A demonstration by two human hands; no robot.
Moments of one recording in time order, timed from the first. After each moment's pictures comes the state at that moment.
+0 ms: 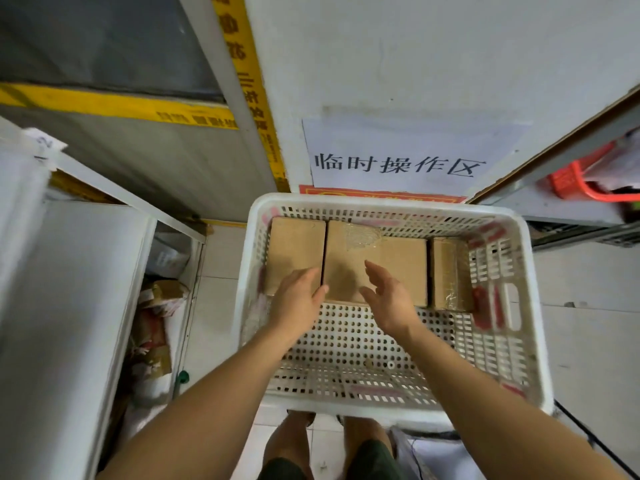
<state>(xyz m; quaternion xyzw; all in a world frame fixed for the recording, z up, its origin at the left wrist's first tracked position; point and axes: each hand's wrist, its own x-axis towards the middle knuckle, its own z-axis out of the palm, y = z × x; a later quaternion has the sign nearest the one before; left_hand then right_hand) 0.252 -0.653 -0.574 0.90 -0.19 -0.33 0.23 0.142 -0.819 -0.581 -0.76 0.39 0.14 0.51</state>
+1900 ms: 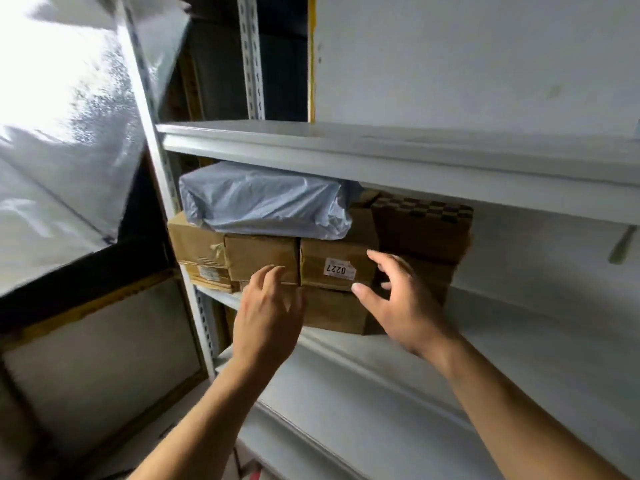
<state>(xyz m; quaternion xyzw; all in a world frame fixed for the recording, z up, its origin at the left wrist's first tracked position) -0.107 0.055 -0.087 0.68 0.60 0.42 0.03 0.108 0.030 -0.052 -0.59 -0.68 0.16 0.40</state>
